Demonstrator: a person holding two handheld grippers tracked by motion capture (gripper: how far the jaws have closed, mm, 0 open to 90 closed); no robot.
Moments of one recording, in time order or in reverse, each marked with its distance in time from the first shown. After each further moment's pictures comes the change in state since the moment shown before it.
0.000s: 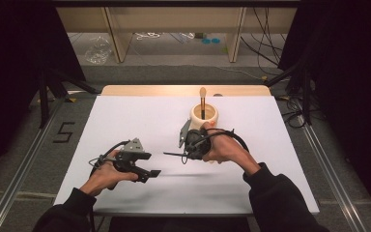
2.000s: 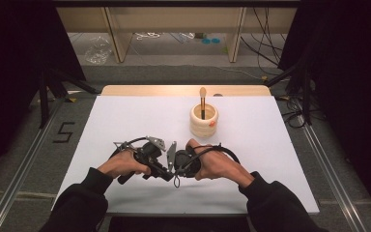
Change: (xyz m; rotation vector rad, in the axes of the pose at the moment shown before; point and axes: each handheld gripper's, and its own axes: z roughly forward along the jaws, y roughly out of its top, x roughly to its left) left arm -0.005 0.040 0.034 0.237 -0.356 -0.029; right arm 0.045 0.023 0.016 0.008 0.041 -0.229
